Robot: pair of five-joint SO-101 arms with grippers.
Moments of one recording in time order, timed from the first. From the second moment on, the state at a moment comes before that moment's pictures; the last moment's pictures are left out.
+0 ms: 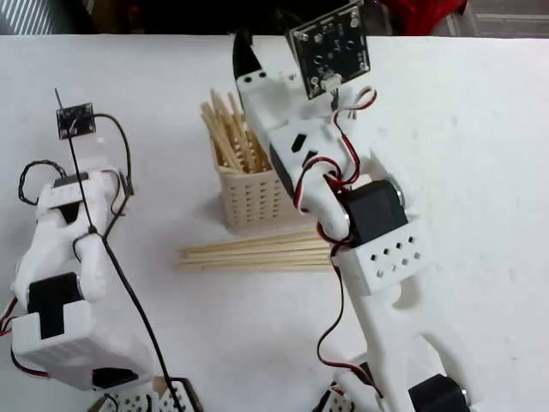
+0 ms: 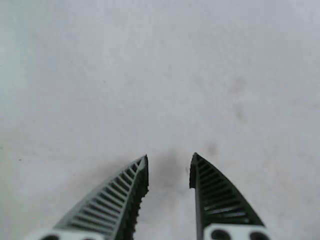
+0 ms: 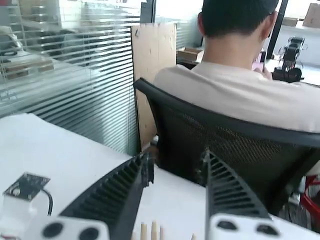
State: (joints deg) left arm -23.1 7.6 32.1 34.9 0.8; right arm -29.1 -26.2 2.6 38.3 5.7
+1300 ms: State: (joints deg) left arm -23.0 10.2 30.9 35.6 0.8; right arm -41.1 -27.2 61.4 36.0 43.0
